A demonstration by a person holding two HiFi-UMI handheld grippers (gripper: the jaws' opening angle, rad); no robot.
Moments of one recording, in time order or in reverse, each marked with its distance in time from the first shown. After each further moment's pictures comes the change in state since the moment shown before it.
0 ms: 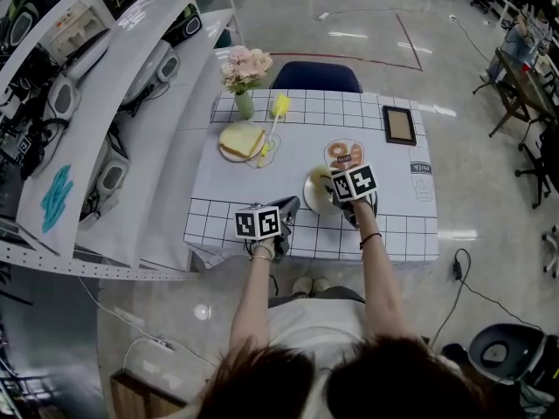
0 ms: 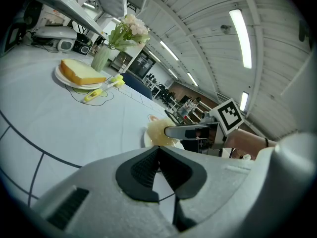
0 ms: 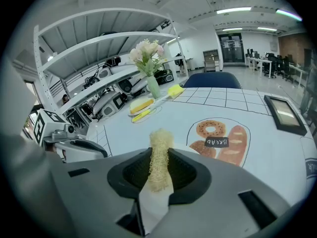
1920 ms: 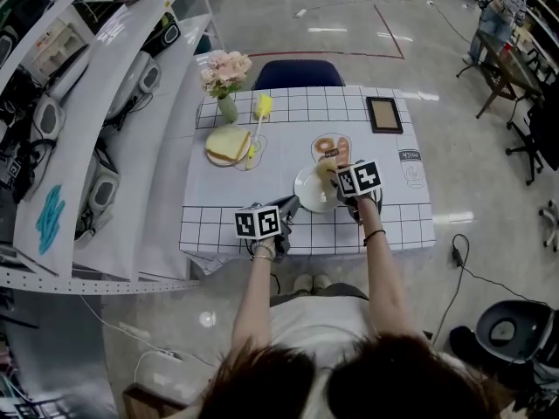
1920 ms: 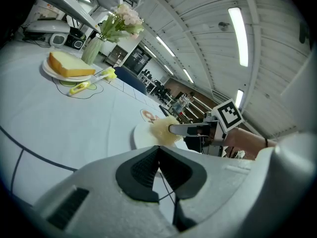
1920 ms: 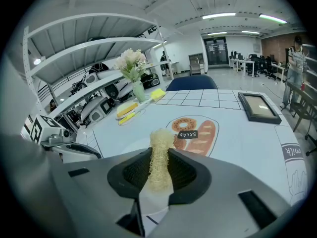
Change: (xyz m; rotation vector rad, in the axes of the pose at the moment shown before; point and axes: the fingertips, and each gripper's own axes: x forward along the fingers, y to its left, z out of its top) left arm 0.018 -0.012 -0.011 0.013 0.052 -0.050; right arm -0.034 -0.039 -0.013 0.089 -0.039 -0.132
